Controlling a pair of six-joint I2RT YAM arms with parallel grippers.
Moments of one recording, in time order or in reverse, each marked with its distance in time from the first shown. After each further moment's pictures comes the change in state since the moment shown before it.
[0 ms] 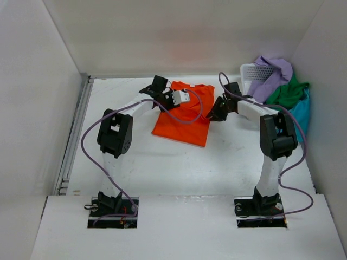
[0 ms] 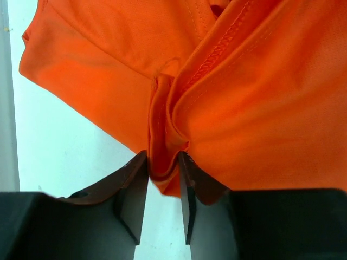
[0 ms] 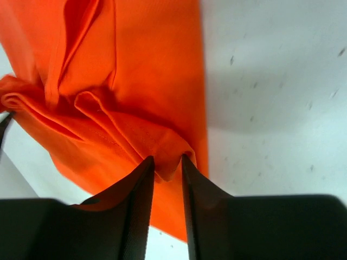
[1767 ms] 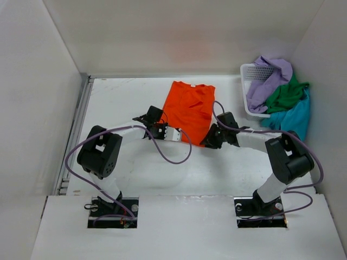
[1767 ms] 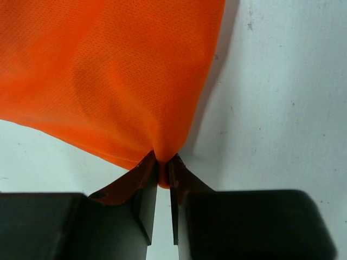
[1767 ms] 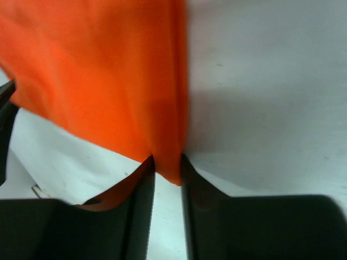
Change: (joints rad) left arm -0.084 -0.359 -0.668 0.137 -0.150 0.296; right arm 0.186 -0.311 -0.589 0.334 0.019 0.153
